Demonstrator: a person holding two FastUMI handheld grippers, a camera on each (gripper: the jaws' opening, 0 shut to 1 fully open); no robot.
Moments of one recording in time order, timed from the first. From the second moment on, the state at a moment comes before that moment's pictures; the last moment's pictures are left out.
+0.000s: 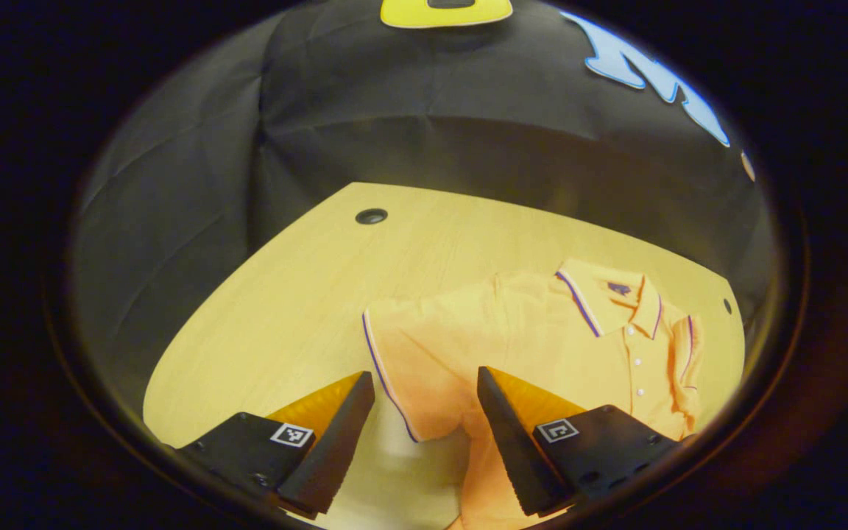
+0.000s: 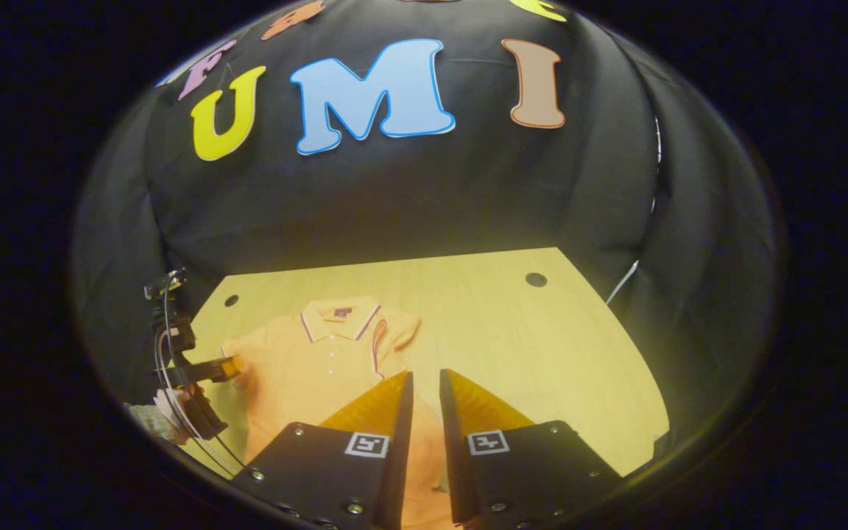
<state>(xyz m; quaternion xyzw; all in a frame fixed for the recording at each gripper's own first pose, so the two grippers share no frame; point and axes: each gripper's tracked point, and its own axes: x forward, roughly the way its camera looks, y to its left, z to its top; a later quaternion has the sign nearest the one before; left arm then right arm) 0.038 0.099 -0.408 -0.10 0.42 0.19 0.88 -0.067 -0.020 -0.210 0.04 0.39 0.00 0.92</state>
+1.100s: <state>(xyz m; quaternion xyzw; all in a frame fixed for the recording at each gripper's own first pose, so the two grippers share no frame) 0.037 0.092 -0.438 -0.06 0.44 0.18 0.88 -0.078 -0.003 -0.239 0.06 0.43 -0.01 0.90</state>
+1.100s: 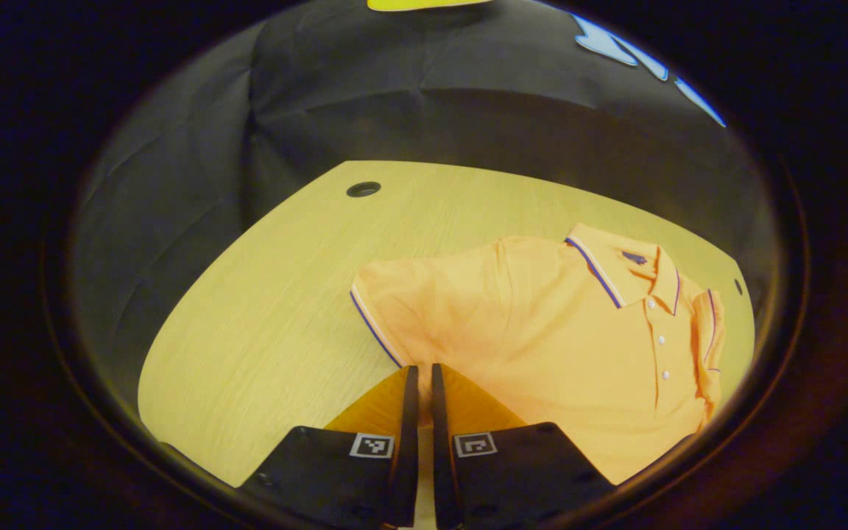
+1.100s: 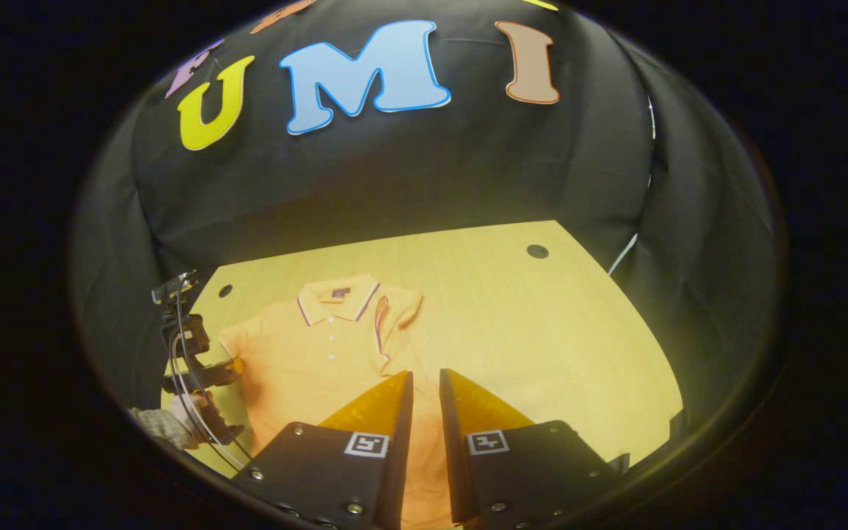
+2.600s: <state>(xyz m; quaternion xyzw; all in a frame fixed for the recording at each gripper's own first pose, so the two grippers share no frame) 0.073 -0.126 -0.385 0.14 0.39 -0.15 0.90 -0.128 -0.050 -0.255 0.13 0.43 -0.07 0.89</state>
